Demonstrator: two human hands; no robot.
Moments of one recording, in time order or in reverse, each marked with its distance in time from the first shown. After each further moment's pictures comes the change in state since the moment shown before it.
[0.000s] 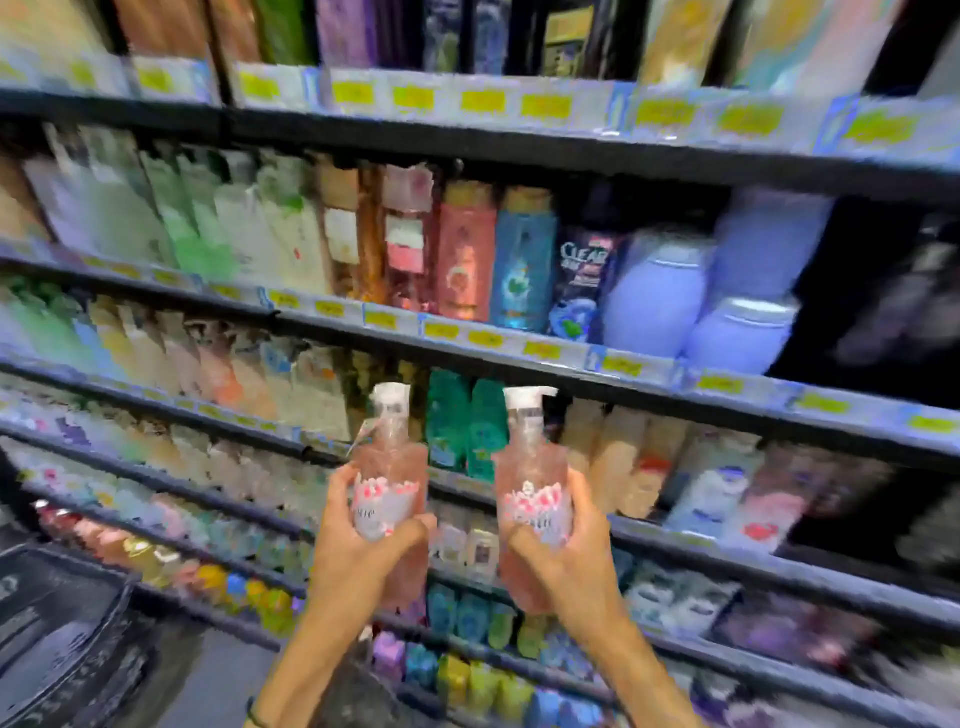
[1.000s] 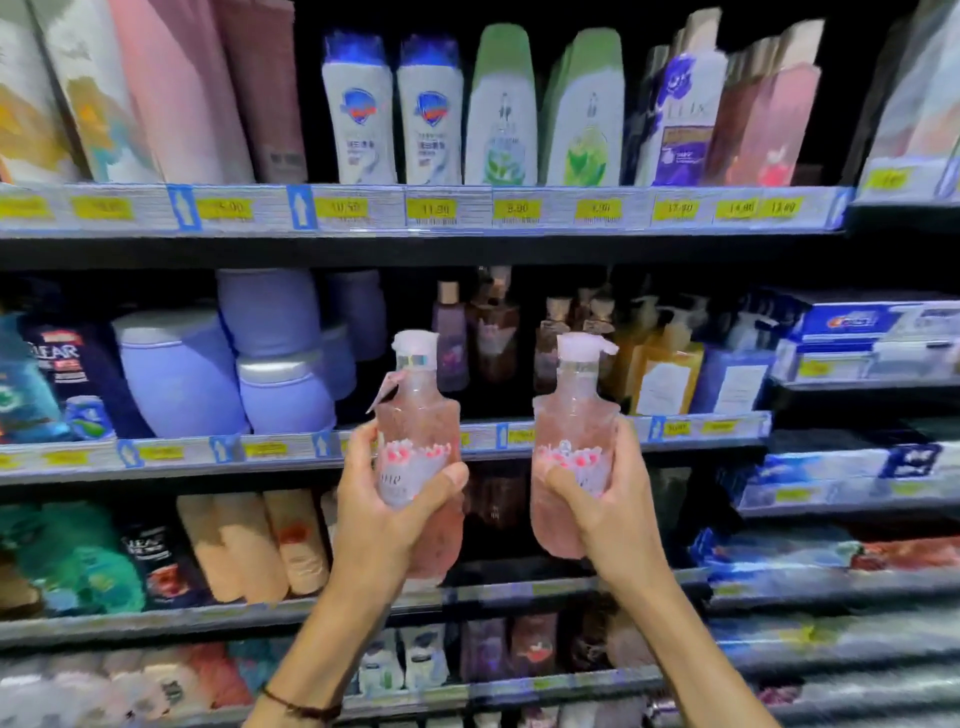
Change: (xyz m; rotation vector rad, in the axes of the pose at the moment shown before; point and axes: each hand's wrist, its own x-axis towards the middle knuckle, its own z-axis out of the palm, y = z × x) left_hand -0.114 0.136 0.440 -0.246 -0.352 0.219; right_hand -0.008 -0.051 -0.461 -0.131 0.413 -0.214
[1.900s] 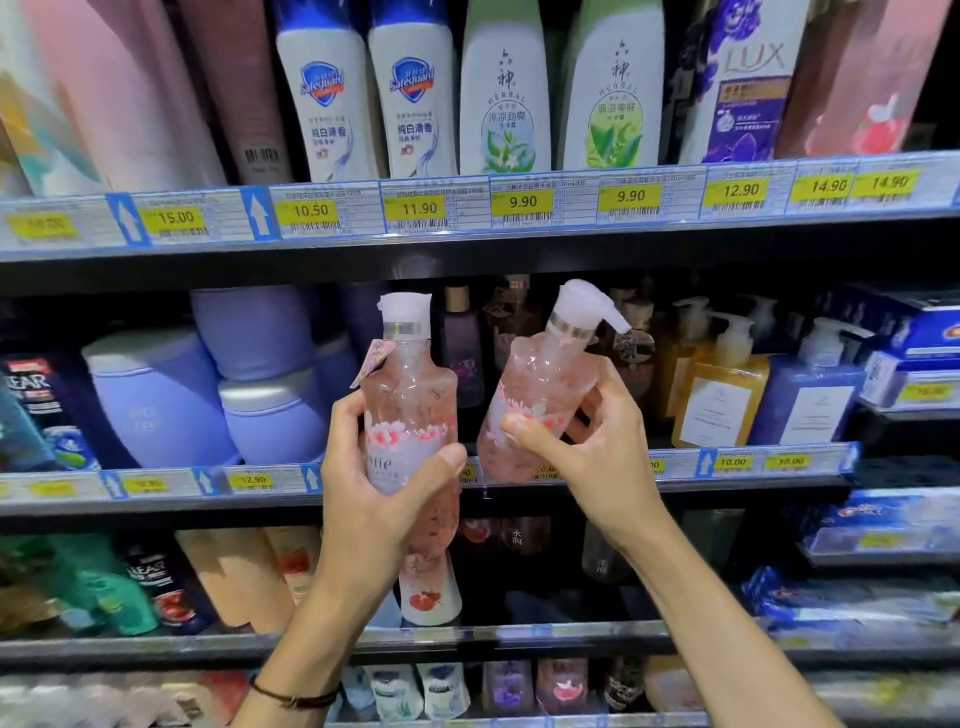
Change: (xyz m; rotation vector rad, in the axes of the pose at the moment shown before) left_hand 0.052 0.010 0.022 0.098 0.030 0.157; right_hand 0.095 0.014 0.018 0.115 -0.129 -0.095
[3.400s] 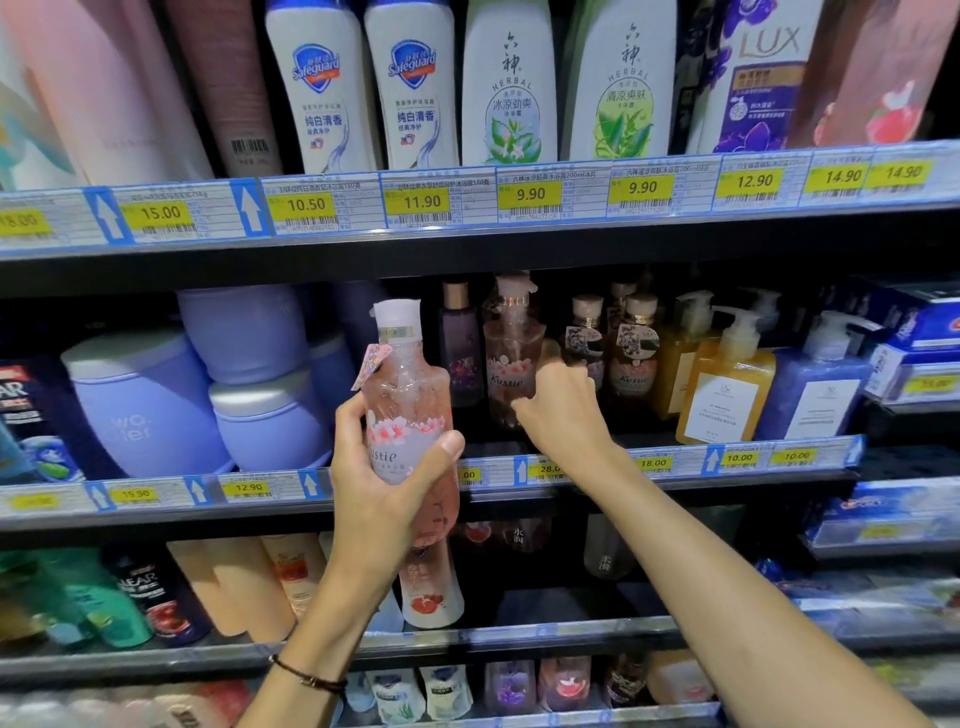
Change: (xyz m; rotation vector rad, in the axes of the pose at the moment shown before) left_hand 0.019 -0.033 -0.001 0.009 0.028 -0.021; right_hand 0.059 0.027 0.030 -0.867 -0.073 0.280
